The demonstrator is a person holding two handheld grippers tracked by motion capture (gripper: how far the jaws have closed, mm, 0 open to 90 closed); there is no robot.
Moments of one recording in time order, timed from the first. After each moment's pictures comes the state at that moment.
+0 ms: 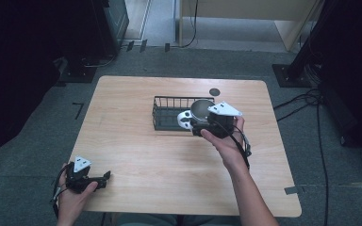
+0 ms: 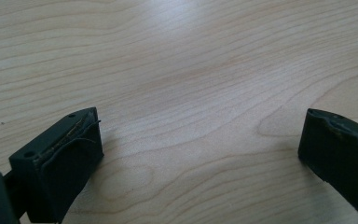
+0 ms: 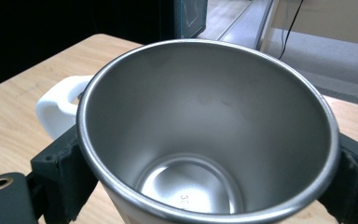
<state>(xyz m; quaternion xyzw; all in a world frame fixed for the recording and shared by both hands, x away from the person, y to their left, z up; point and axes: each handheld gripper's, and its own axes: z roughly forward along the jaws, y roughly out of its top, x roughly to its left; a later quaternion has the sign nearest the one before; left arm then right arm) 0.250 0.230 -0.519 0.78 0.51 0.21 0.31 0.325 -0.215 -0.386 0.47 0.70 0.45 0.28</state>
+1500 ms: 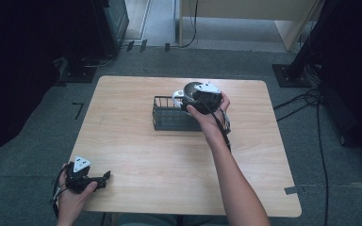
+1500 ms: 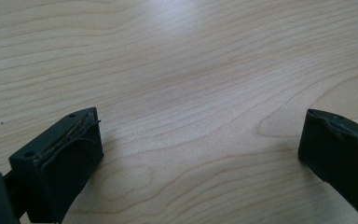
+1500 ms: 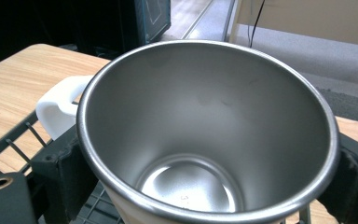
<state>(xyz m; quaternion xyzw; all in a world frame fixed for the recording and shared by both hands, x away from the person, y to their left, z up) 0.250 0.231 -0.519 0.78 0.51 0.21 0.31 0.413 -0.183 -0.401 0.52 0.67 0.41 0.32</state>
